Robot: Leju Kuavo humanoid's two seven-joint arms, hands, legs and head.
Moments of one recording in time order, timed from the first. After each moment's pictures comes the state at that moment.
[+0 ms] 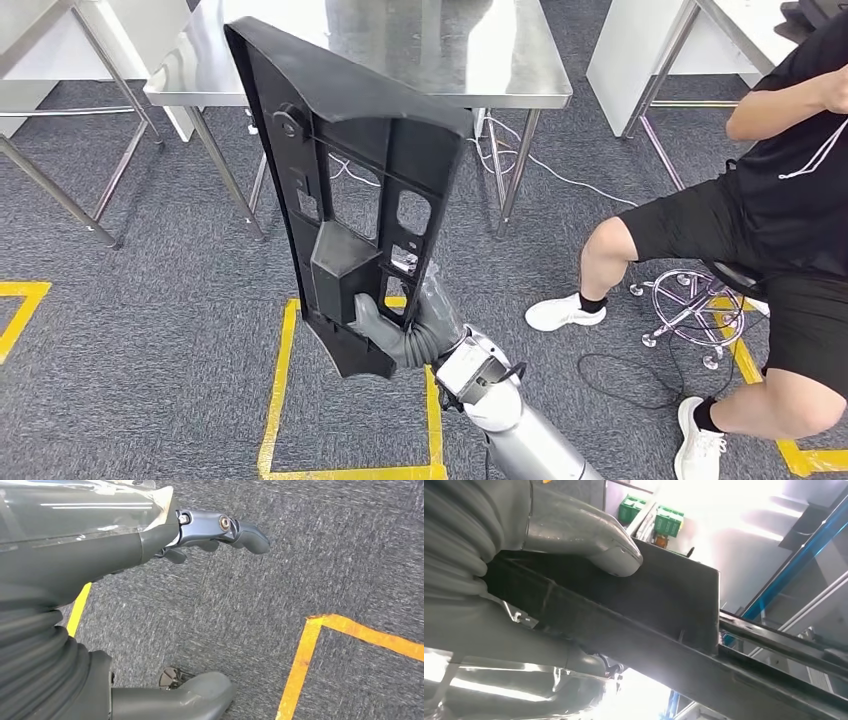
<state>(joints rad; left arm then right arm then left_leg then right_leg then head) -0.05 -0.04 0.43 -0.20 -0.22 0.25 -0.48 -0.26 0.04 0.56 -1.53 0.12 -0.06 -0.59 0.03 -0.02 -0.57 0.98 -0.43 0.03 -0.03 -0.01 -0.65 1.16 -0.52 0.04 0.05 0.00</state>
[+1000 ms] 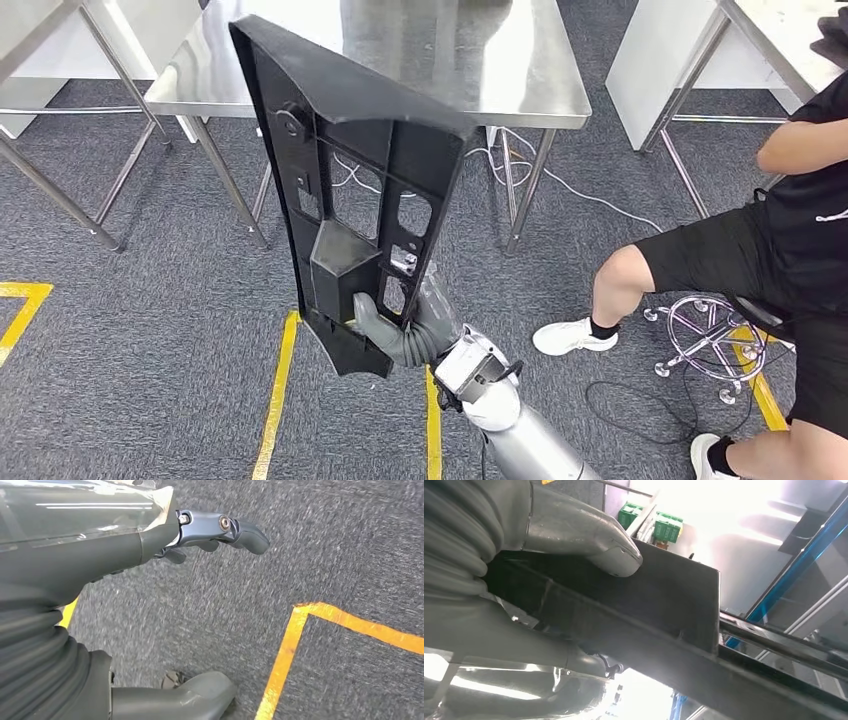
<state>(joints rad) -0.05 -0.04 0.44 -0.20 -0.24 0.25 -0.47 -0.26 0.05 0.56 -1.52 0.12 -0.06 -0.58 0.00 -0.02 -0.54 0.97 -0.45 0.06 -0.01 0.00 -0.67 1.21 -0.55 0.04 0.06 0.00</state>
